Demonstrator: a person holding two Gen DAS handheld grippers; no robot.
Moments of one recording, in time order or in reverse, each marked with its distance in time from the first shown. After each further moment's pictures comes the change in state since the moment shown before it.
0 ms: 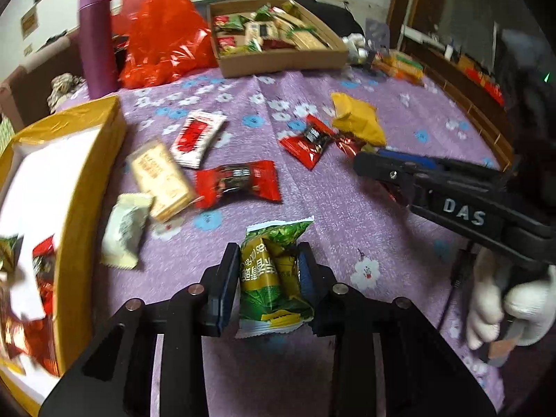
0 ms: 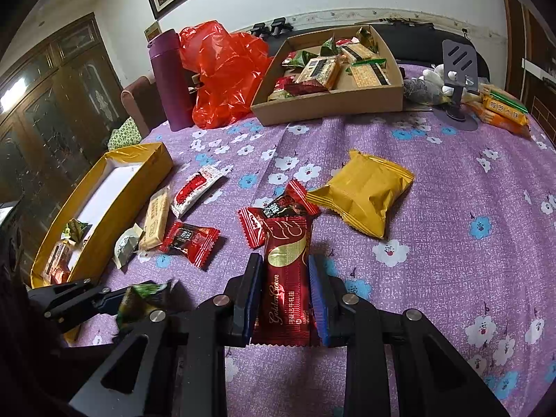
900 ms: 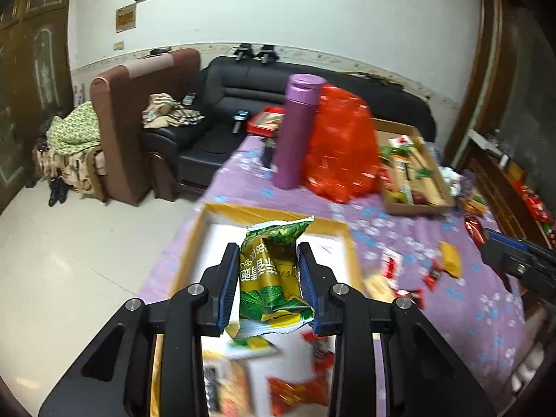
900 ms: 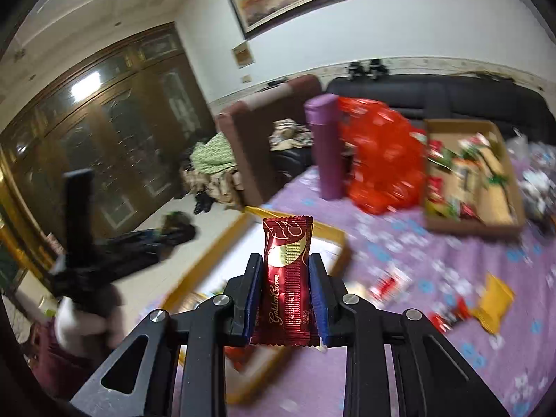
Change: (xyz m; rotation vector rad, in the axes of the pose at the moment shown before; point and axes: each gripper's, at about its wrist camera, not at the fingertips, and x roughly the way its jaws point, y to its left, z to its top) left arm -0.144 0.229 0.069 -0.228 -0.224 0.195; right arm -0.067 0.207 0.104 -0.172 -0.087 0.297
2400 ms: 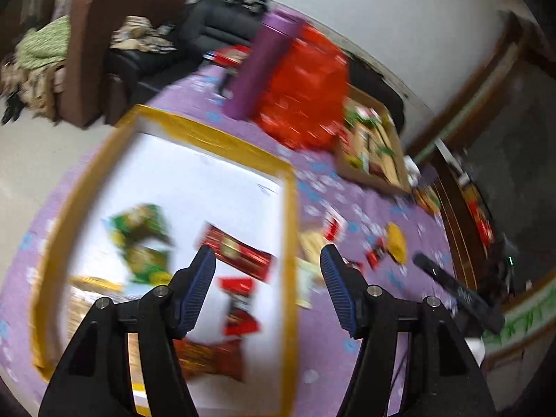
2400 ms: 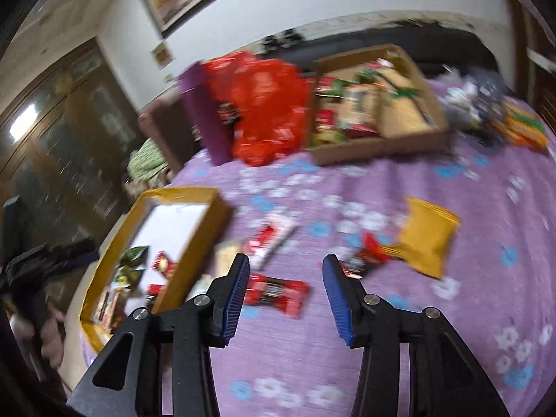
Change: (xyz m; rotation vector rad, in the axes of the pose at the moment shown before) left arm 0.030 -0.035 -0.052 -0.188 0.205 -0.278; right arm -0.011 -0.171 -0.088 0.291 0.045 -0.225
